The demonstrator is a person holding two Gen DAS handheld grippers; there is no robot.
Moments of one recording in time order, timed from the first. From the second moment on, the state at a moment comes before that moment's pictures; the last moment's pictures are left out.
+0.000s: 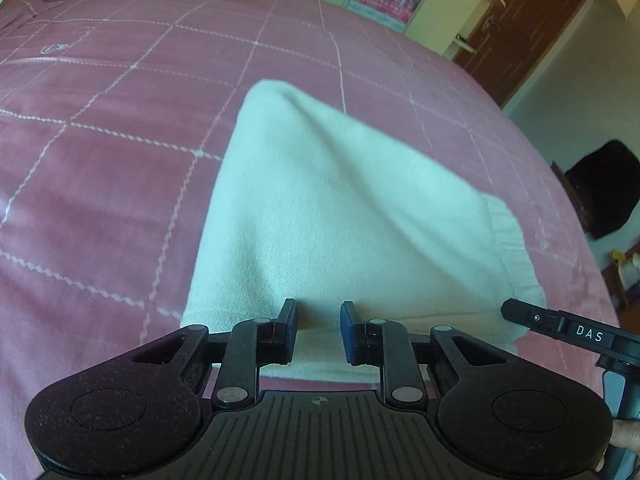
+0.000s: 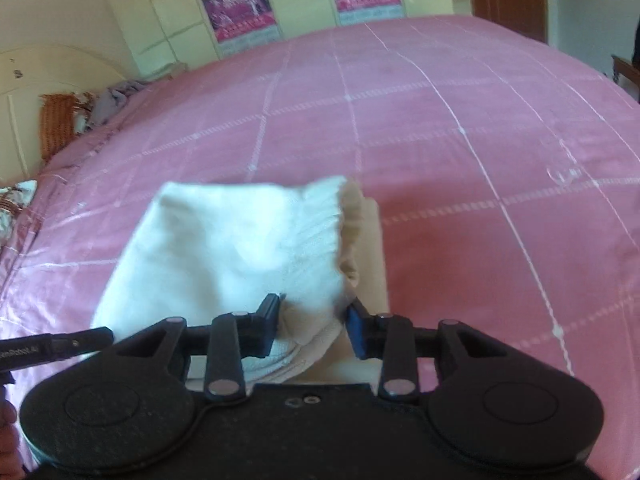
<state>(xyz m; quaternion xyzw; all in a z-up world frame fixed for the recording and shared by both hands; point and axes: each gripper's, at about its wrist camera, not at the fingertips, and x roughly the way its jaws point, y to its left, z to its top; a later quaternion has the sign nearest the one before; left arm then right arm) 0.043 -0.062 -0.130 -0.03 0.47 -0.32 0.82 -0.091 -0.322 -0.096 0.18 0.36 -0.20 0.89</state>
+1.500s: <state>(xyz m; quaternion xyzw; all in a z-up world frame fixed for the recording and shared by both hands) 0.033 -0.102 -0.102 0.12 0.40 -0.33 0.85 -0.085 -0.313 -0.072 0.11 0.29 -0.21 0.93</state>
